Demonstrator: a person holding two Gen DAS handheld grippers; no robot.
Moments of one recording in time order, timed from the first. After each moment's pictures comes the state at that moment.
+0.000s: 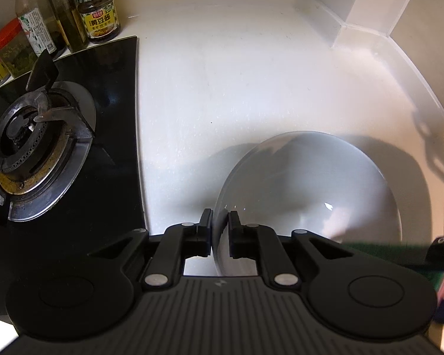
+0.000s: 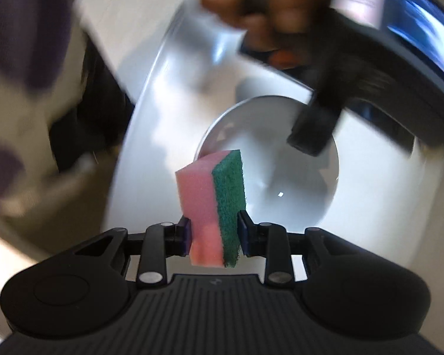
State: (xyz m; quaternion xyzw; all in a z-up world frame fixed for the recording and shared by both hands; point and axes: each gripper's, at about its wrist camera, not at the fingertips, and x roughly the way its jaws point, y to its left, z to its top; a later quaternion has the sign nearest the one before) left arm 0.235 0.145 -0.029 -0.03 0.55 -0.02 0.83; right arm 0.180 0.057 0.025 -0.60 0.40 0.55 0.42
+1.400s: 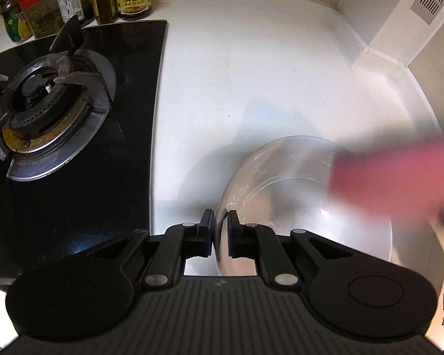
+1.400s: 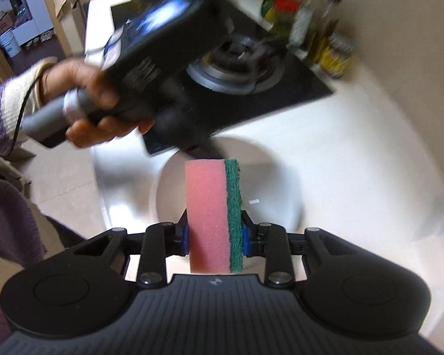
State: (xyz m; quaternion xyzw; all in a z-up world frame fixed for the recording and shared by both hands) left arm 0.221 0.162 -0.031 -0.11 0.55 0.02 0.83; right arm 0.252 -0.005 0.079 -0.35 0.37 0.52 0.69
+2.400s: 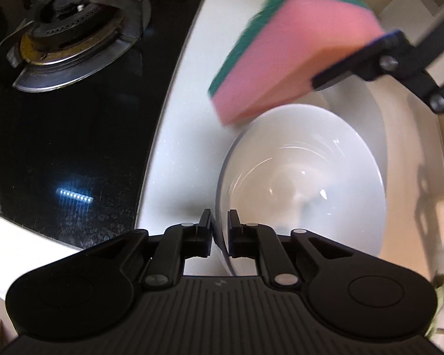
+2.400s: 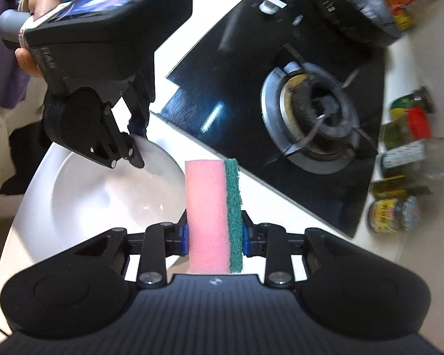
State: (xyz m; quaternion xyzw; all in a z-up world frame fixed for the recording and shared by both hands) left arm 0.200 0.163 -0.048 -0.21 0.59 0.07 0.78; right arm 0.309 0.144 0.043 -0.61 0.22 0.70 0.31
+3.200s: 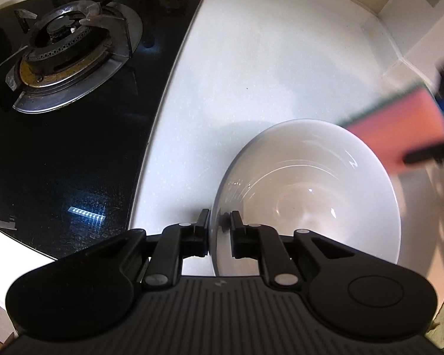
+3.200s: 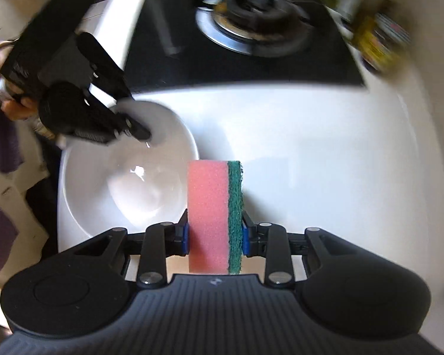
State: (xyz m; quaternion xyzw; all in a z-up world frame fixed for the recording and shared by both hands) left arm 0.210 0.142 -0.049 -0.18 0.57 0.10 0.80; right arm 0.357 0.002 0.027 -0.44 0.43 0.58 0.53
